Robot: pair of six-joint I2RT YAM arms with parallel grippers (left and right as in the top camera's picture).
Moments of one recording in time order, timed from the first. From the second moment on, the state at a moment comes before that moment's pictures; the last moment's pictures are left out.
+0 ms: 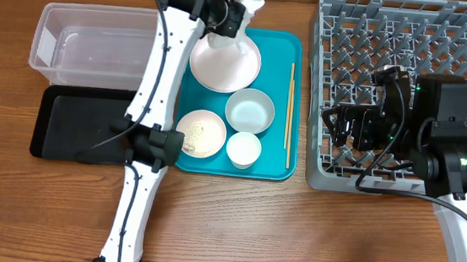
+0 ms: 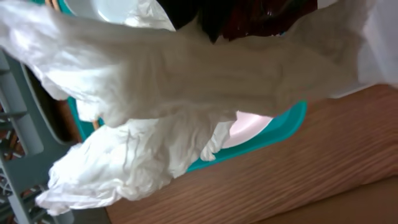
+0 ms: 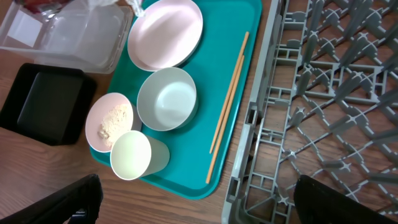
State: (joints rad) left arm -0.28 2.61 3.05 -1.48 0.09 0.01; right arm 0.09 1.22 1.28 -0.95 -0.38 0.07
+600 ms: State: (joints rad) left arm 0.04 2.61 3.06 -1.60 0.10 0.01; right arm 0.09 1.22 1.28 -0.97 -0.41 0.07
